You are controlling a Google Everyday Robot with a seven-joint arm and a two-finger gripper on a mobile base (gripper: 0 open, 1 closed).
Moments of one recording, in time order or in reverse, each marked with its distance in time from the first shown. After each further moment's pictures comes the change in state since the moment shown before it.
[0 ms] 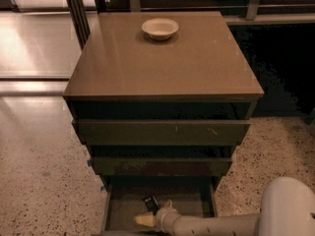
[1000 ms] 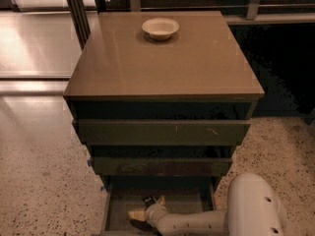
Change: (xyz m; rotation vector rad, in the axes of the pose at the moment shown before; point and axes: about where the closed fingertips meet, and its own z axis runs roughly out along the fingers) arm 0.010 -0.014 0.082 0.101 -0.024 -0.032
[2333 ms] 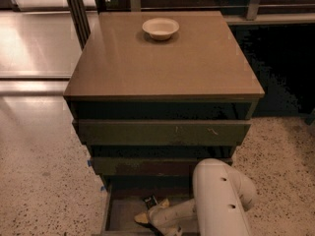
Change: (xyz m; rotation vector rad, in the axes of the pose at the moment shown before) arm 0.062 -0.038 0.035 0.116 0.222 -0.097
